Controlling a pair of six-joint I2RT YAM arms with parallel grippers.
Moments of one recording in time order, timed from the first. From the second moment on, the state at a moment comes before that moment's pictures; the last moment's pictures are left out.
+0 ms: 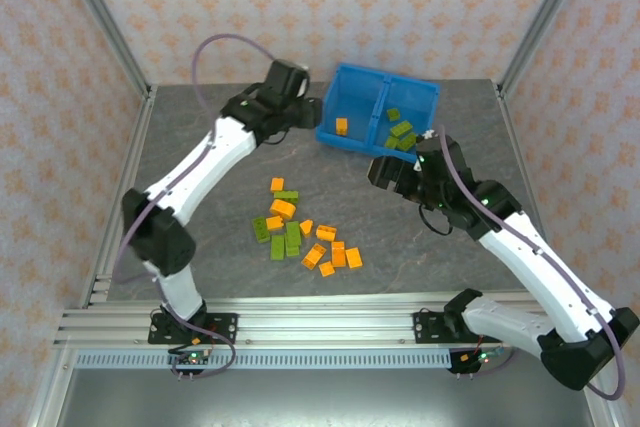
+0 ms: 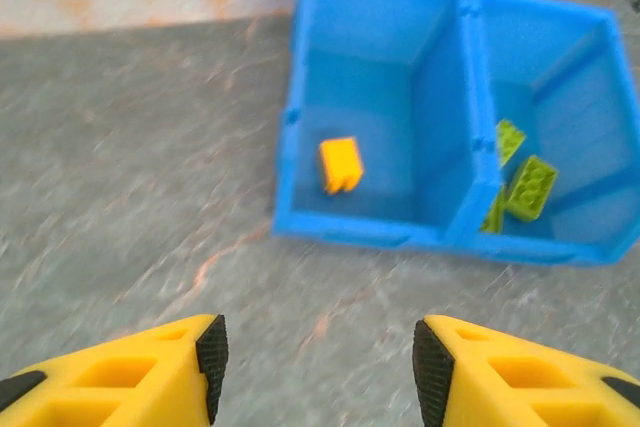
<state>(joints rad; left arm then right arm) -0.47 1.74 1.74 -0.76 -0.13 -0.38 0.58 1.02 1.13 -0.83 0.03 0.76</state>
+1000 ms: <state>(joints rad) -0.38 2.03 1.43 -0.77 -0.06 -0.36 0.58 1.04 1.14 -0.83 0.01 0.74</state>
